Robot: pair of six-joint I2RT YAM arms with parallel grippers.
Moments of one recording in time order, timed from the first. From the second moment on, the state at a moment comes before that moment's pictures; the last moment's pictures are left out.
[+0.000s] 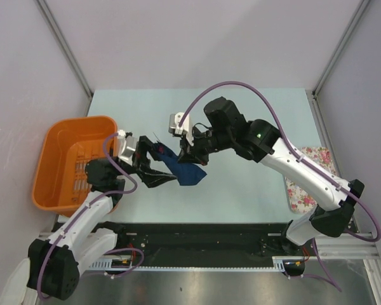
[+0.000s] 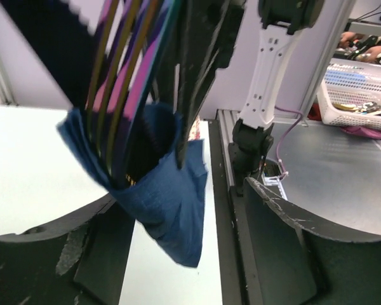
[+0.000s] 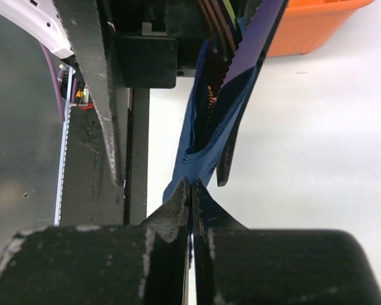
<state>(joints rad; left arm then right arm) -0.28 0.92 0.49 1.04 1.21 -0.67 0.95 1.52 1.78 -0.80 -0.53 -0.34</state>
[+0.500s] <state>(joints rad) -0.30 0.91 0.49 1.14 1.18 -0.74 0.99 1.49 1.75 -0.80 -0.49 -0.34</state>
